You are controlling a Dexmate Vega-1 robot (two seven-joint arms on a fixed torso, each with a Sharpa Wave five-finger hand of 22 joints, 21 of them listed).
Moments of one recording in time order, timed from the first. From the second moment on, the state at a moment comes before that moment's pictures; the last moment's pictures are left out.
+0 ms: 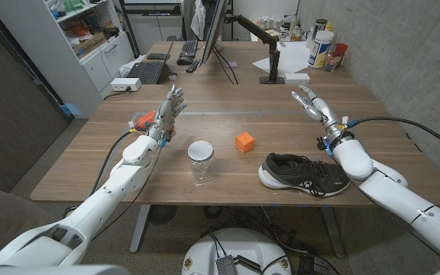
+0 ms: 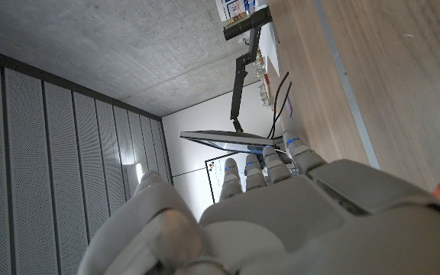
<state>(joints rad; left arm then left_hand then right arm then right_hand) 0.82 0.51 0.37 -1.28 -0.64 -0.35 -0.07 0.27 0.07 0.02 -0.02 0.21 0.04 -0.08 0.19 0.17 -0.02 -0.01 0.21 0.19 0.01 0.02 0.18 0.18 0.07 0.11 0.18 0.17 -1.13 -0.82 -0.29 -1.82 0.02 0.14 -0.34 0.38 0.10 -0.16 0.03 0.20 0.04 -0.02 0.19 0.19 0.00 -0.01 0.19 0.19 -0.12 -0.03 0.18 0.18 0.08 -0.01 0.18 0.17</state>
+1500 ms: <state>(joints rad) 0.84 0.51 0.37 -1.30 -0.62 -0.36 -0.05 0.27 0.07 0.02 -0.02 0.21 0.04 -0.08 0.19 0.17 -0.02 -0.01 0.21 0.19 0.01 0.02 0.18 0.18 0.07 0.11 0.18 0.17 -1.30 -0.90 -0.22 -2.01 -0.18 0.01 -0.41 0.38 0.10 -0.16 0.03 0.20 0.04 -0.02 0.19 0.19 -0.02 -0.02 0.19 0.19 -0.14 -0.04 0.18 0.18 0.06 -0.01 0.18 0.17</state>
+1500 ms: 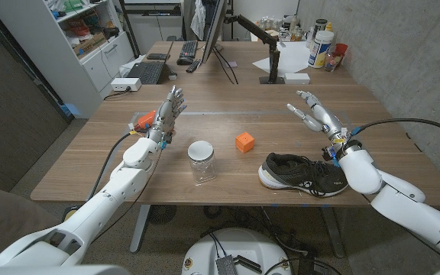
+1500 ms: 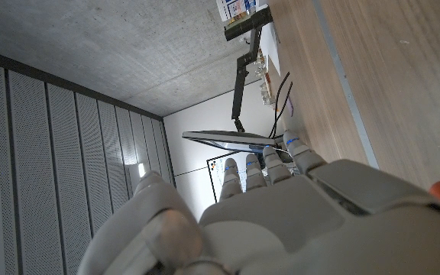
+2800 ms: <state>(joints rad) 0.84 0.51 0.37 -1.29 -0.62 -0.36 -0.04 0.27 0.07 0.02 -0.02 0.21 0.05 -0.08 0.19 0.17 -0.02 -0.01 0.21 0.19 0.01 0.02 0.18 0.18 0.07 0.11 0.18 0.17 -1.42 -0.93 -0.21 -2.12 -0.37 -0.15 -0.43 0.38 0.11 -0.16 0.02 0.20 0.04 -0.02 0.19 0.19 -0.02 -0.02 0.19 0.19 -0.14 -0.04 0.19 0.18 0.07 -0.01 0.18 0.17</state>
